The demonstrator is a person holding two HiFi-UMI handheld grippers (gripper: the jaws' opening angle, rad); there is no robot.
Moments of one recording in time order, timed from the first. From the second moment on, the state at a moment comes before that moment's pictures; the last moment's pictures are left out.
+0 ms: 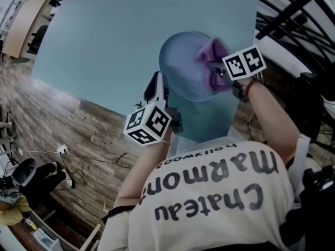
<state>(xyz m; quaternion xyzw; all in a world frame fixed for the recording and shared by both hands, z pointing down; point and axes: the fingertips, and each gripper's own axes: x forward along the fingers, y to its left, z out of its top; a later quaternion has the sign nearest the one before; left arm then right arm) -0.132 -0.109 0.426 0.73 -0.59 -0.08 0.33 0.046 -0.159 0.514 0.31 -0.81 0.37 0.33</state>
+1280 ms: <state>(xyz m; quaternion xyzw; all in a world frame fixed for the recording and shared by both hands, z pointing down) -0.140 -0.130 0.382 0.77 -0.58 -0.09 0.25 -0.062 -0.090 0.514 0.20 -0.86 0.29 0.36</state>
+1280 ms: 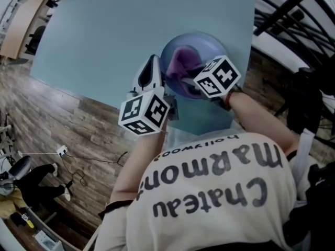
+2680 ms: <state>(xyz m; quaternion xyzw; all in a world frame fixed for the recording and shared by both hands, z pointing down) -0.161 -0.108 0.450 0.72 -0.61 -0.02 0.31 0.040 -0.134 0.493 0.33 -0.81 0.38 0.29</state>
